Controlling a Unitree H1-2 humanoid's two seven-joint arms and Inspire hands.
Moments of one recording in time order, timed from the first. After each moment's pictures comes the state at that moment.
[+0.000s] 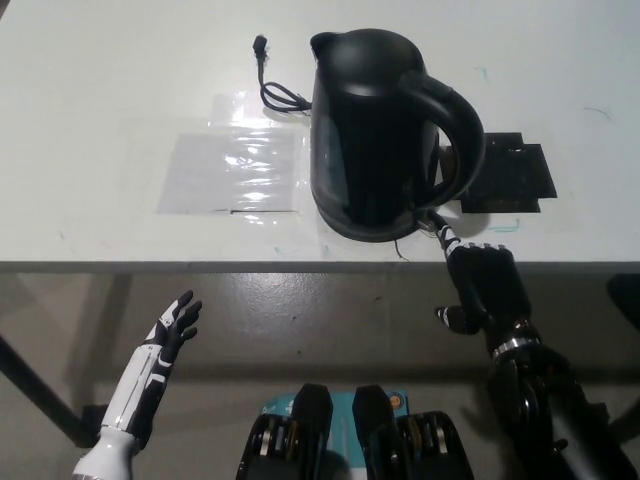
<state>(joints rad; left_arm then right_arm) -0.01 0.17 -0.01 0.04 0.05 -0.22 -0.09 -0.44 -0.15 0.32 0.39 -0.99 0.10 -0.15</state>
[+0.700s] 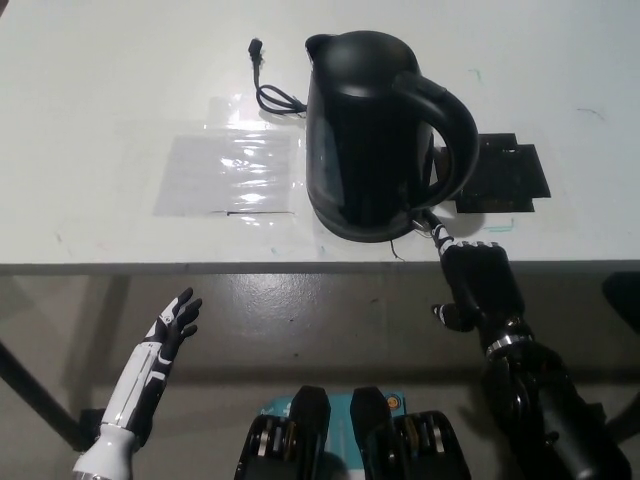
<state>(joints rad) -0.02 0.17 -0.01 0.04 0.05 -0.22 -0.09 -0.46 -0.15 0.36 0.46 -0.99 0.11 -0.18</state>
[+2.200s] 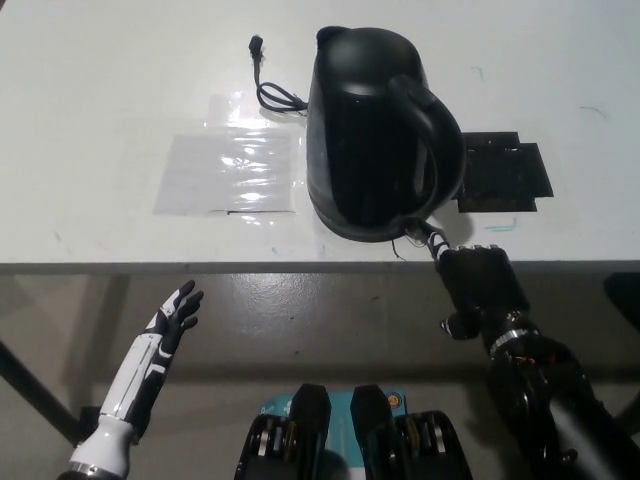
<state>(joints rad) -0.04 0.19 -0.01 0.04 0.05 -0.22 -0.11 -0.45 -0.24 0.49 0.15 -1.03 0.34 0.17</state>
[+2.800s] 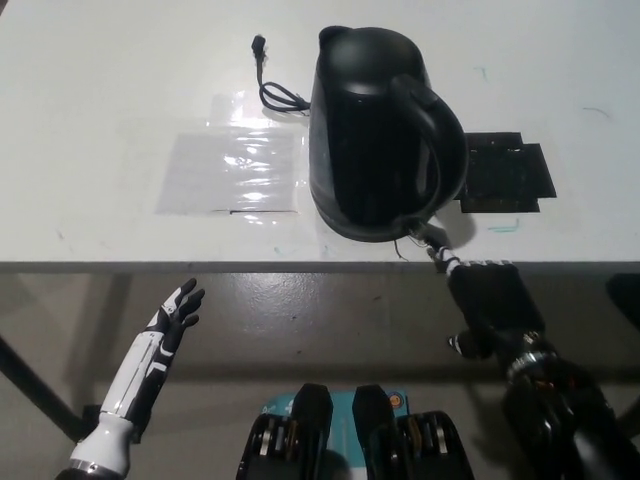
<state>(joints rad) -0.05 0.19 -0.01 0.04 0.05 -0.22 -0.11 -0.34 -0.27 0.46 -0.05 -1.03 0.34 0.20</state>
